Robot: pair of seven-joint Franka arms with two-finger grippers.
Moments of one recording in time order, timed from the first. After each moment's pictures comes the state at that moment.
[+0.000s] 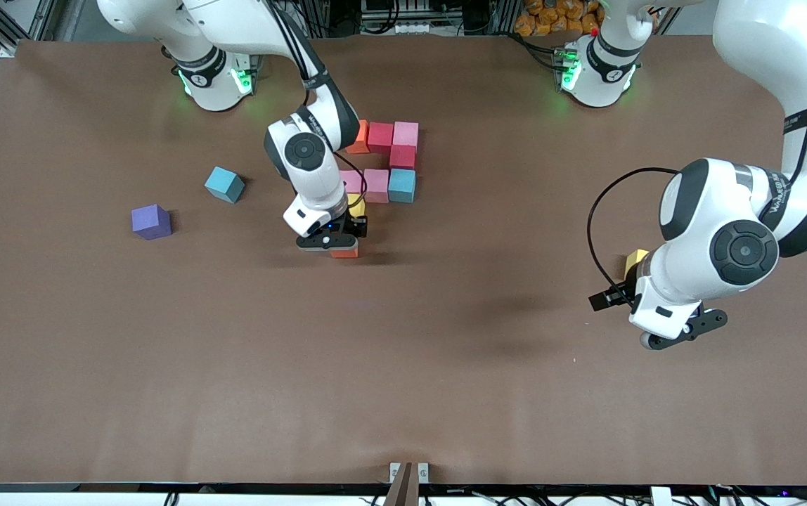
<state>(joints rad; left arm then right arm) -0.05 0.50 -0.22 -1.43 0.14 1.80 -0.63 0.98 0.47 -0.28 -2.11 0.21 2.65 0.55</state>
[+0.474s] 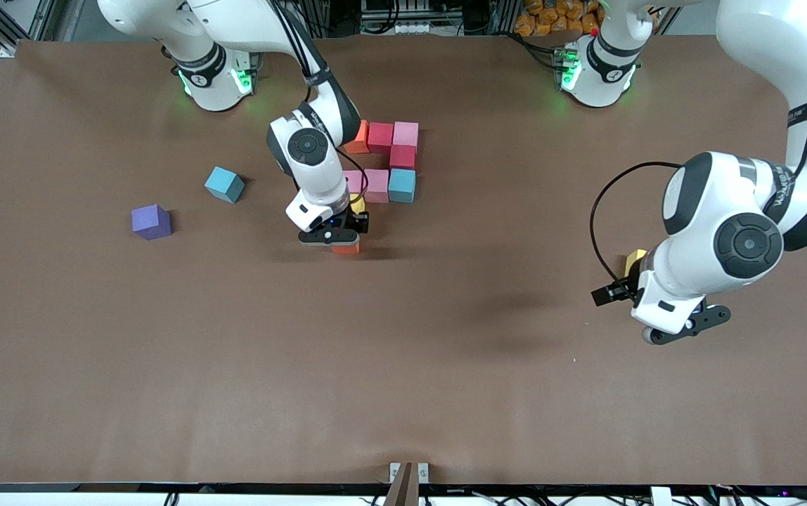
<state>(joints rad) -0.04 0.47 -0.22 -1.47 0.14 1.80 -0.60 0.99 0.47 -0.28 -2.13 0.21 2.67 0.56</state>
